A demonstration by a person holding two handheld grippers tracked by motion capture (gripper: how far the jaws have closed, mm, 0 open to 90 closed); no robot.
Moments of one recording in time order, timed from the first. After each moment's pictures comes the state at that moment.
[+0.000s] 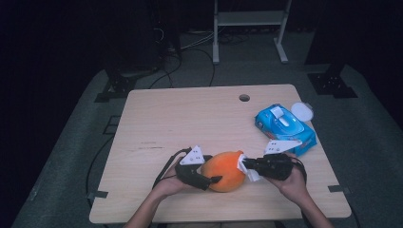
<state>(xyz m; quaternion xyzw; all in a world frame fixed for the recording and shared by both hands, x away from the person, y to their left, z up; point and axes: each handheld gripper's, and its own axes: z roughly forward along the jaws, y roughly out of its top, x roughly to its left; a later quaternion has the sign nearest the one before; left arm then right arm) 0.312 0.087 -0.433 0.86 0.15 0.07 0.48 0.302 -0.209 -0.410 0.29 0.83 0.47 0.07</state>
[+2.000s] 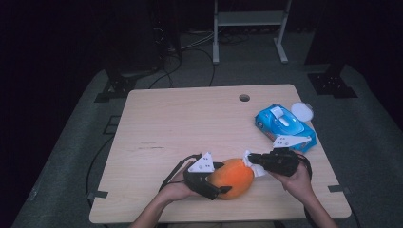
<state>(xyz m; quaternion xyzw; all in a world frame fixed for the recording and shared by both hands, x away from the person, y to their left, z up) 0.292 0.062 -0.424 0.87 0.10 0.05 0.49 0.309 -0.224 -0.405 0.33 0.81 0.49 0.07</state>
